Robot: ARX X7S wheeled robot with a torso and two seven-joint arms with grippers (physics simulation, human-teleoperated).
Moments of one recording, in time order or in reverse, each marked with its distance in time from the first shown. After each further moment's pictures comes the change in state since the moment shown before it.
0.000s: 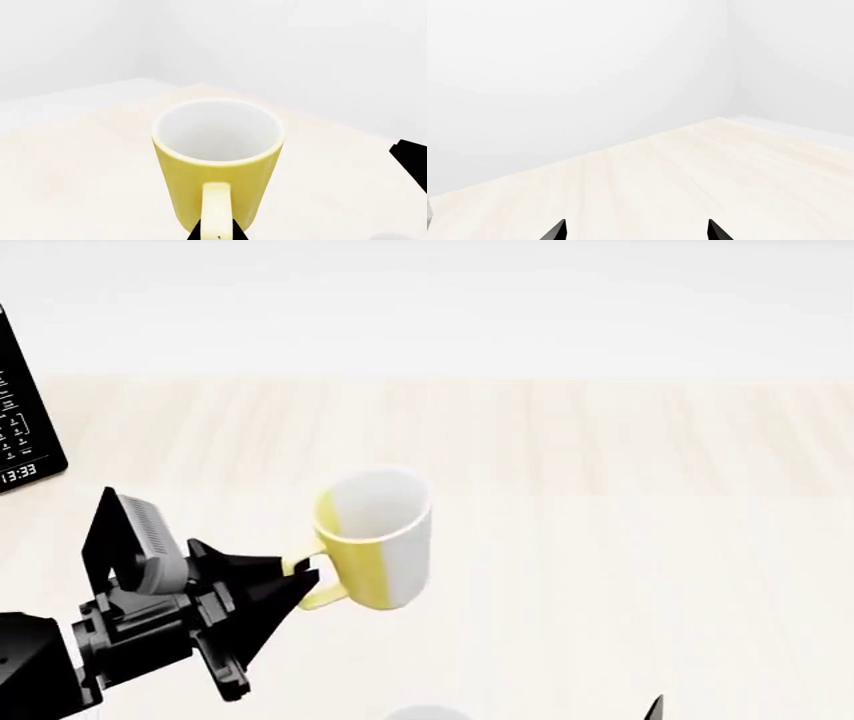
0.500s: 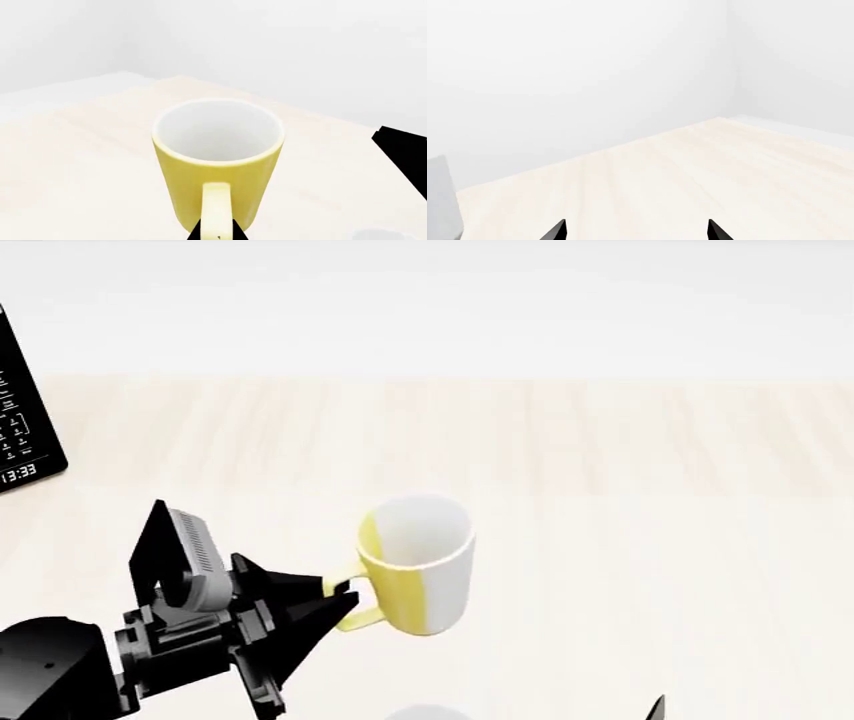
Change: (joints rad) left arm -0.017 0.057 0.054 -0.058 0.026 0.030 0.030; right arm -0.003 0.010 -0.006 -0.003 0.009 -0.008 0.008
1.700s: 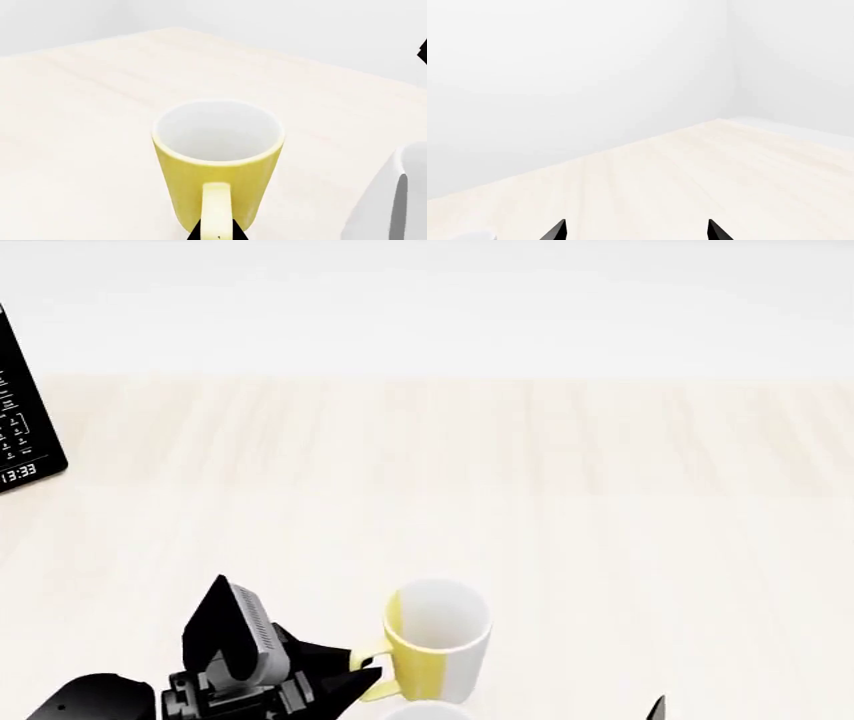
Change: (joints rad) left arm -0.011 0.128 0.083 -0.413 0.116 0.280 0.050; right arm -0.005 0.019 -0.020 -0.006 0.009 -0.014 0.021
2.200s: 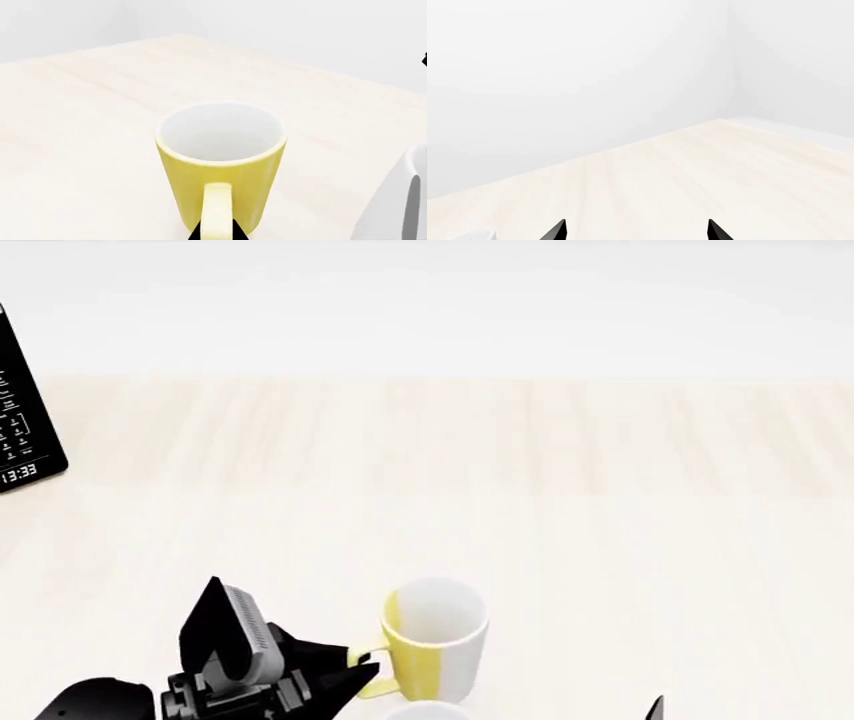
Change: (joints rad) left arm -0.034 0.039 -0.017 -0.162 -0.009 0.119 0.039; right arm 0.002 0.006 -0.009 0.003 0.001 -0.003 0.008
